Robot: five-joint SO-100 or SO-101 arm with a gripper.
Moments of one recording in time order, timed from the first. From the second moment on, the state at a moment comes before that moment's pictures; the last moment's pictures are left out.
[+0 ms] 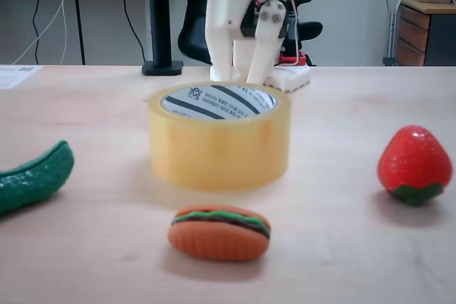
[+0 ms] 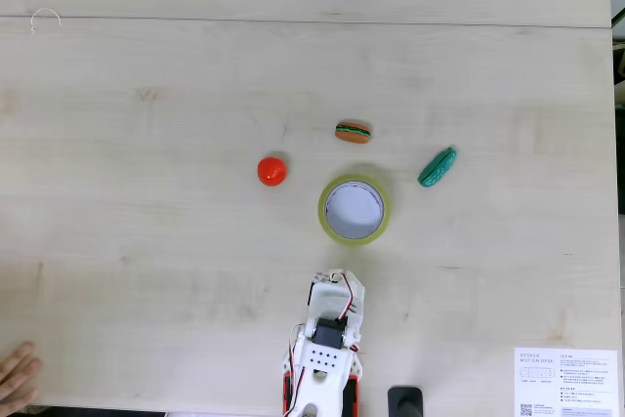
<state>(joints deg) 9.4 192.7 178.3 78.8 -92.8</state>
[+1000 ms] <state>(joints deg) 9.4 192.7 178.3 78.8 -92.8</state>
